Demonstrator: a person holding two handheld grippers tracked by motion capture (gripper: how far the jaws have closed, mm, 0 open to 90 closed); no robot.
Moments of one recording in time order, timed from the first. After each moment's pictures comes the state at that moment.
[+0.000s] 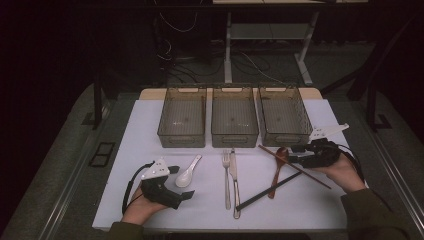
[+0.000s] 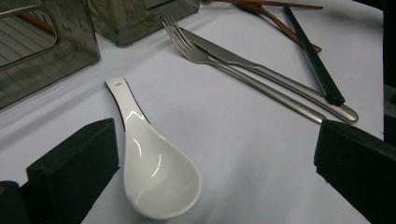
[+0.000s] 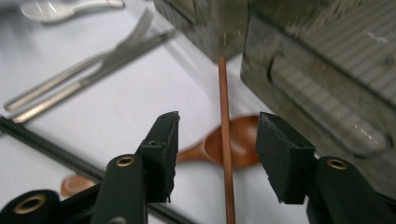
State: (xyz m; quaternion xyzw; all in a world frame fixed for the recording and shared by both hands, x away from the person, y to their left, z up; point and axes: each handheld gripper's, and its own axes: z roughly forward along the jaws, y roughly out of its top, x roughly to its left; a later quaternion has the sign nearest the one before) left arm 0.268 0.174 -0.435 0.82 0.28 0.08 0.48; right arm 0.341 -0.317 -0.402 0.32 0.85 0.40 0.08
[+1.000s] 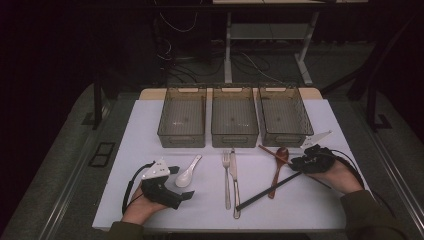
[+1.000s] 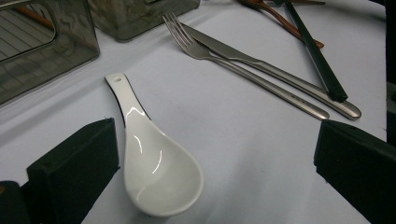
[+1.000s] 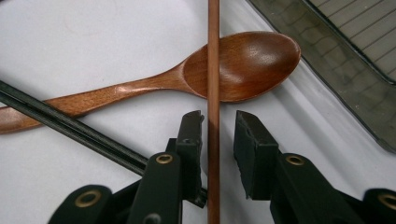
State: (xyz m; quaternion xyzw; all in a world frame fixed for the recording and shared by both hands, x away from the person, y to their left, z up) left arm 0.268 0.174 -0.436 0.83 0.28 0.08 0.48; right arm 0.346 -0.316 -0.435 0.31 0.90 0.29 0.07
